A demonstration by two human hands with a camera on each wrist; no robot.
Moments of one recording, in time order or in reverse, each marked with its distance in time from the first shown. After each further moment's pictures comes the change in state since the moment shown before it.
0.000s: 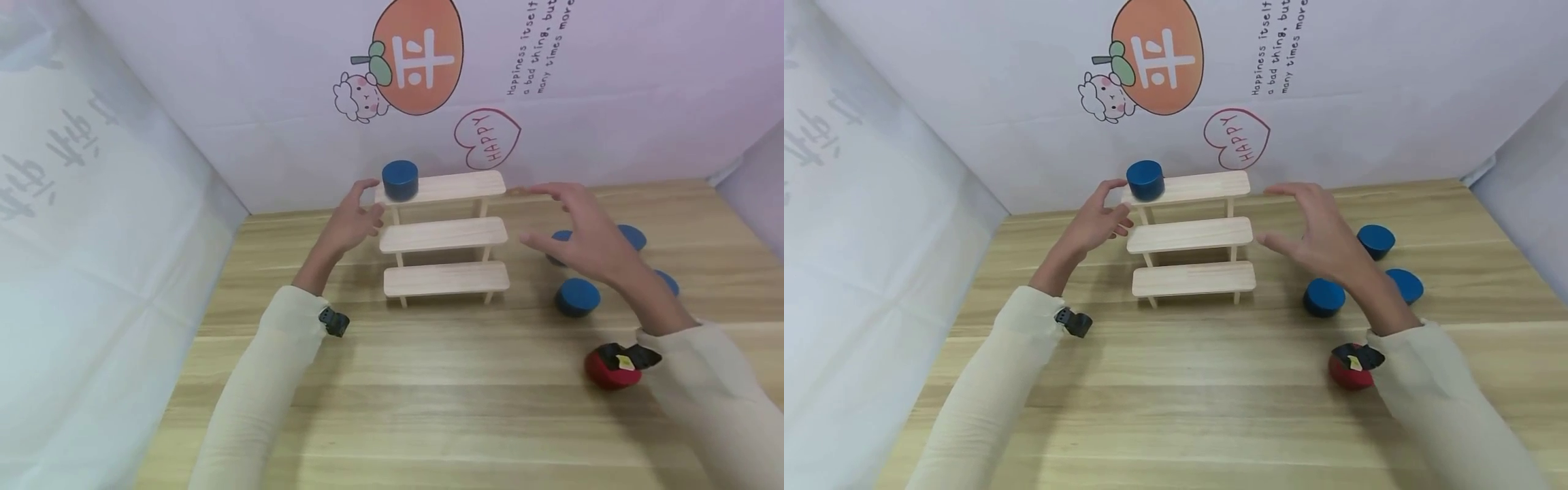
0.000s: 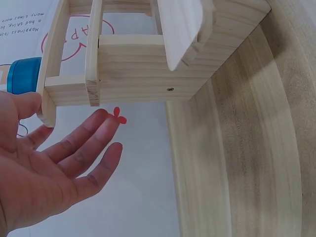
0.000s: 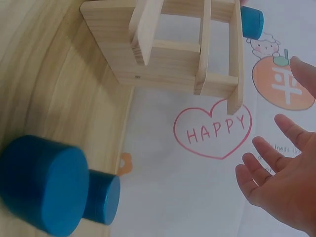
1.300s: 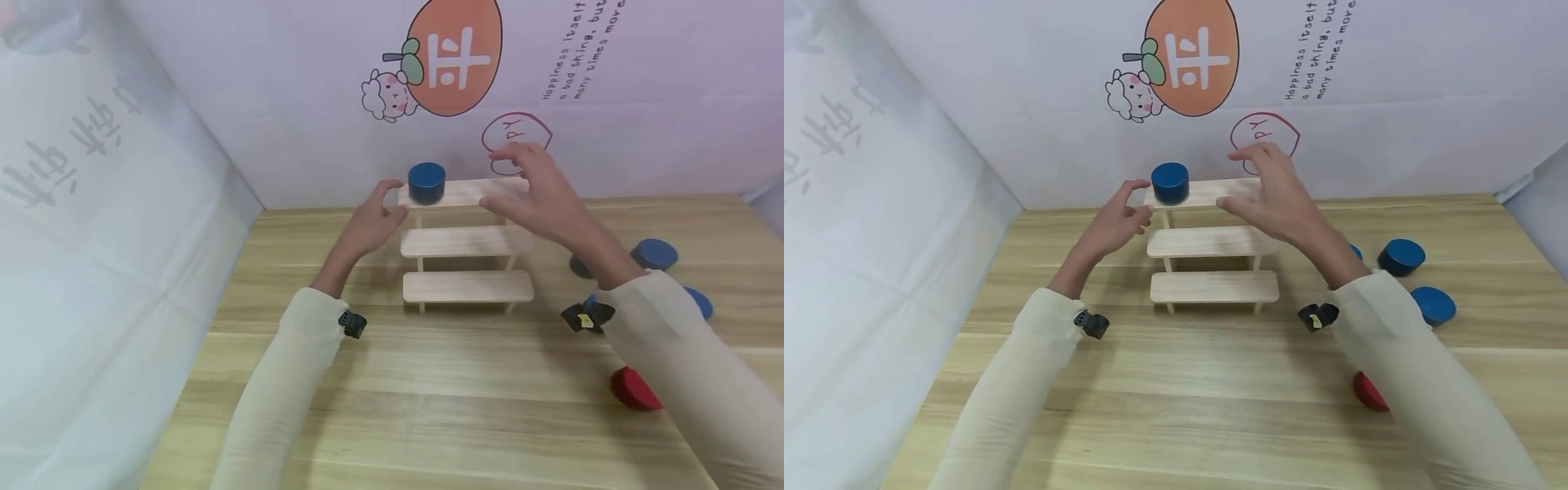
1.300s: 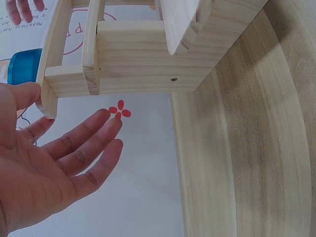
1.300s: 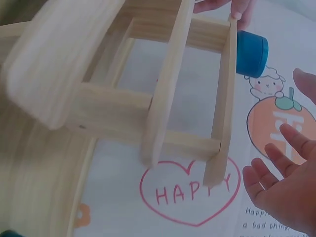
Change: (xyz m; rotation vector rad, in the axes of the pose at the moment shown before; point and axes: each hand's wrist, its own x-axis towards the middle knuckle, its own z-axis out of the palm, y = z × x) left_hand 0.005 -0.007 -0.004 0.144 0.019 0.064; right_hand 0.088 -0.055 0.035 -0.013 0.023 -0.084
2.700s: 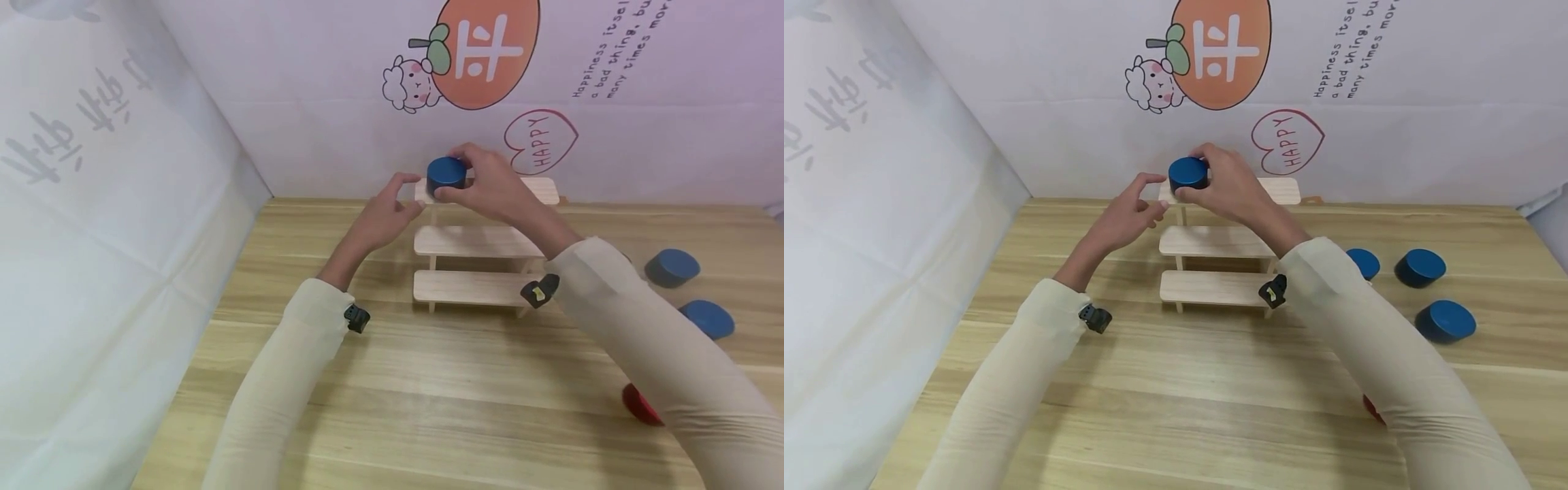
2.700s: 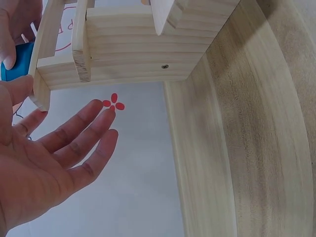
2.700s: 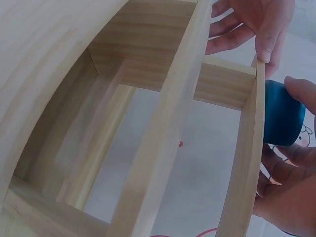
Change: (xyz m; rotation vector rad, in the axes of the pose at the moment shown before) left_hand 0.005 -0.011 -0.008 0.000 -0.043 0.046; right_hand 0.065 -0.027 0.061 -0.016 -0.223 0.125
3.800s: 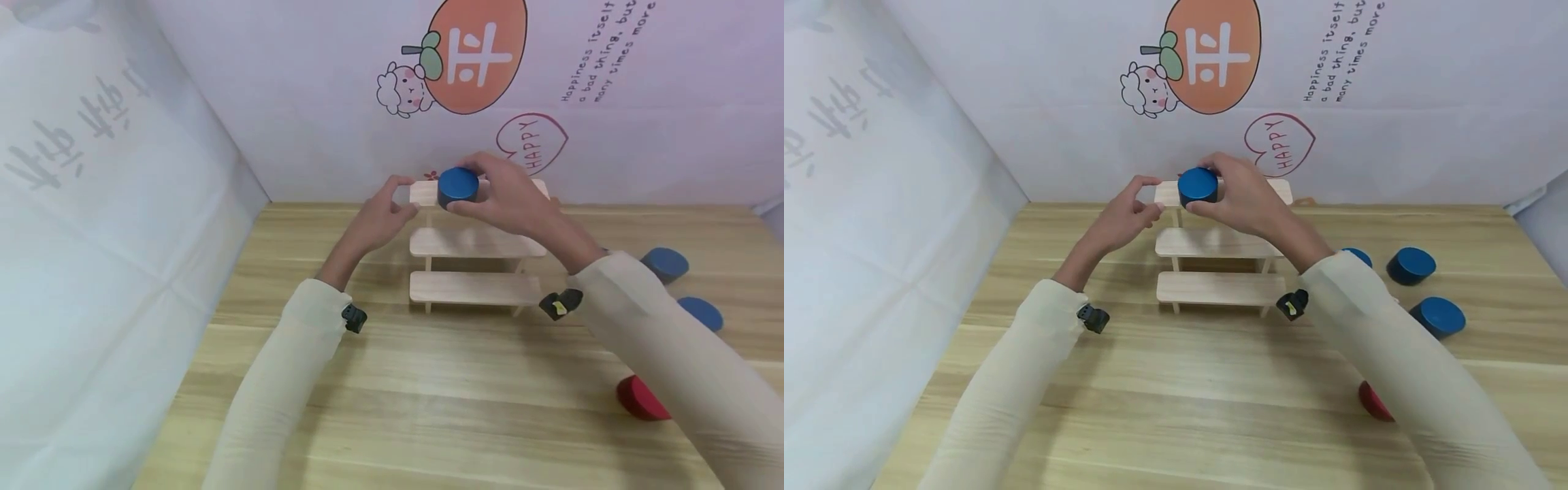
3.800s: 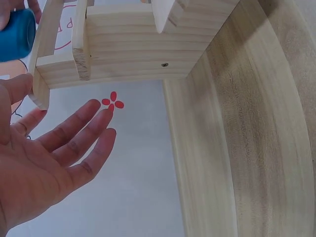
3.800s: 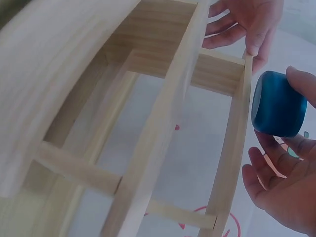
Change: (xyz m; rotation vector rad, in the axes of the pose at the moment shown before) left_hand 0.003 0.001 0.003 0.017 0.014 -0.031; right_hand -0.032 0.004 -0.018 -0.078 0.029 -0.086
